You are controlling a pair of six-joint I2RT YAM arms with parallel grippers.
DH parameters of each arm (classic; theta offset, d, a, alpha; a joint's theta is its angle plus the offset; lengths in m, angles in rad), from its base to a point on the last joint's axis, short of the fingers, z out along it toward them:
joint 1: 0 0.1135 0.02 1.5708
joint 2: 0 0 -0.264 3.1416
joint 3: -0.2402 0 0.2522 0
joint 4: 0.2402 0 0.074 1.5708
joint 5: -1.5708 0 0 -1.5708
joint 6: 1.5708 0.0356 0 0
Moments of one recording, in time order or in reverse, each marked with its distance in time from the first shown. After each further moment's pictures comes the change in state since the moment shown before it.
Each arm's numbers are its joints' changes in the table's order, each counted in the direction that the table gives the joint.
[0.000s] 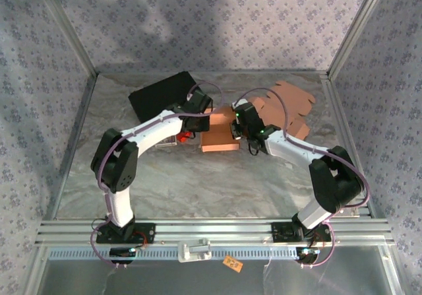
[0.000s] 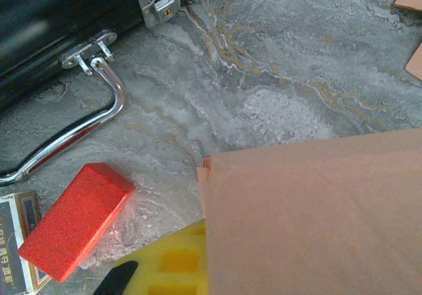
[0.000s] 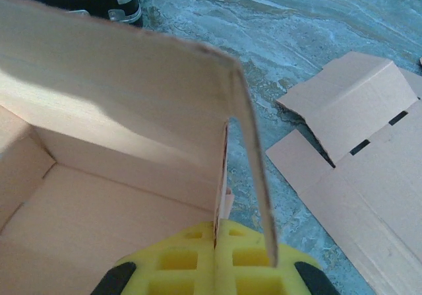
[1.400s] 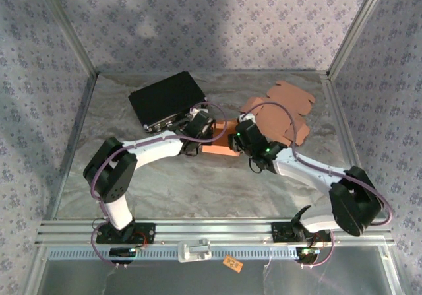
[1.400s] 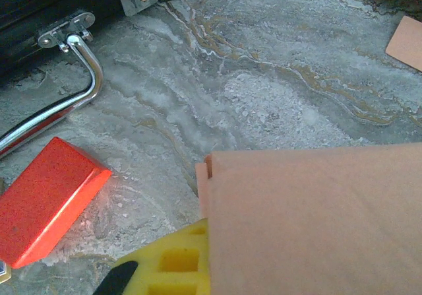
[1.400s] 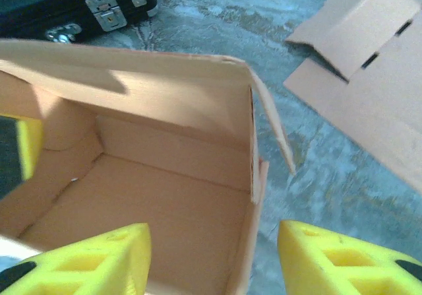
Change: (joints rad) left arm -0.113 0.099 0.288 -0.313 0.153 -0.019; right arm 0.120 0.235 0.165 0.085 -0.048 0.309
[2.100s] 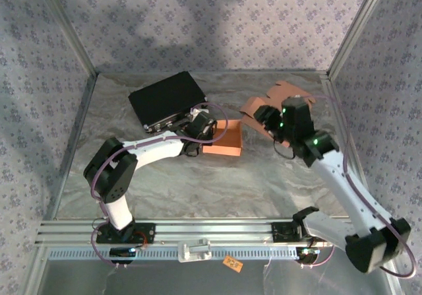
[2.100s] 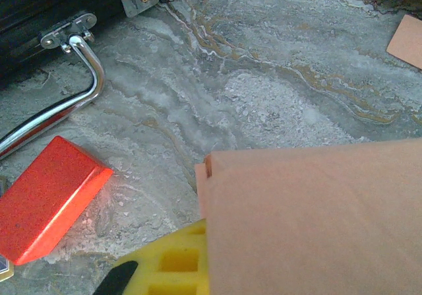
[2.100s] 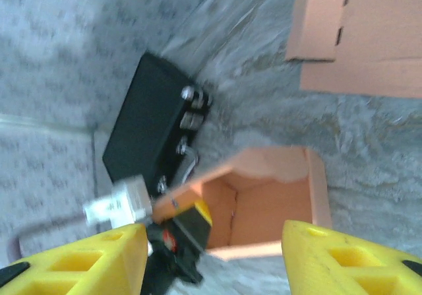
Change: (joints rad) left arm -0.010 0.000 0.000 0.002 0.019 0.000; right arm -0.333 0.242 -0.278 0.397 0.353 0.597
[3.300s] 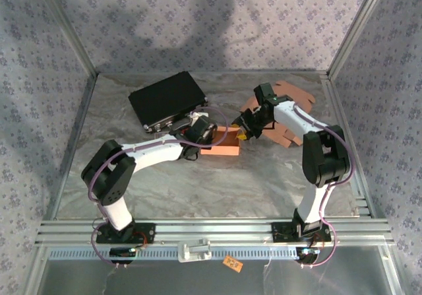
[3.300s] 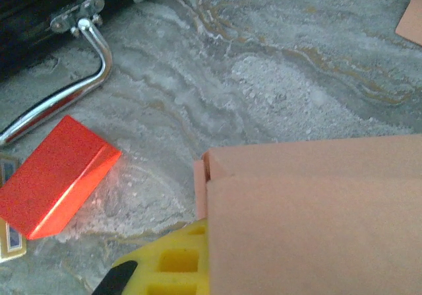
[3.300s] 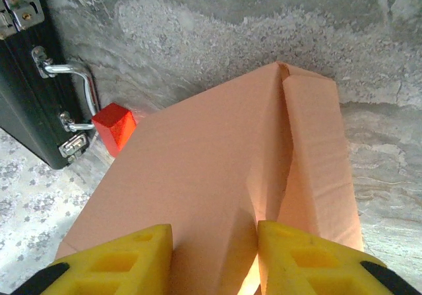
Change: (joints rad) left arm -0.023 0.033 0.050 0.005 0.021 -0.005; right arm -0.064 -0.724 -0.264 0.153 0.544 0.010
